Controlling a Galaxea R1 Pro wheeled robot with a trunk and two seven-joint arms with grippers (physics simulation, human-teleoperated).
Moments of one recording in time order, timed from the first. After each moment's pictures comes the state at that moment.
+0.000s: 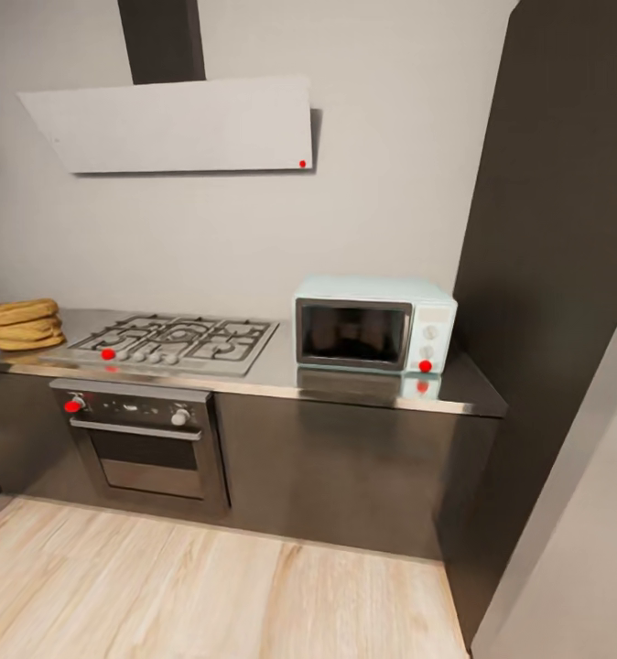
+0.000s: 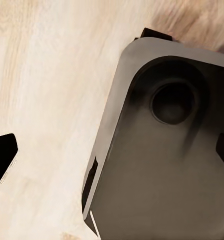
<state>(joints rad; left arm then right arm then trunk) -0.04 0.08 0.29 -0.03 0.00 0.01 0.00 0.00 -0.01 0.00 -0.11 -0.01 -0.08 0.00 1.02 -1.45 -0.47</state>
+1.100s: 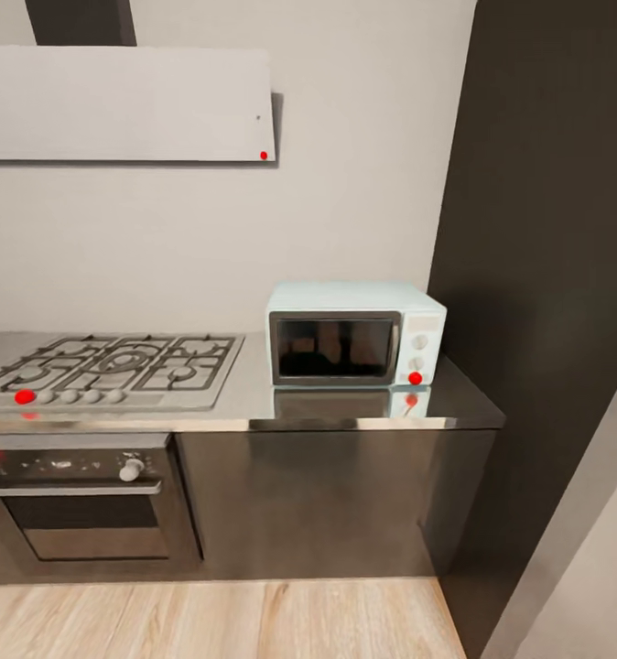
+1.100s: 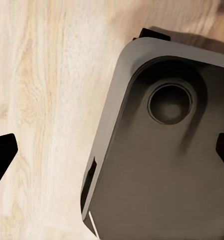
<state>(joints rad) -0.04 0.08 0.28 -0.03 0.00 0.00 0.00 0.00 -0.01 -0.11 -0.11 -0.01 -0.08 0.00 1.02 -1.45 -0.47</state>
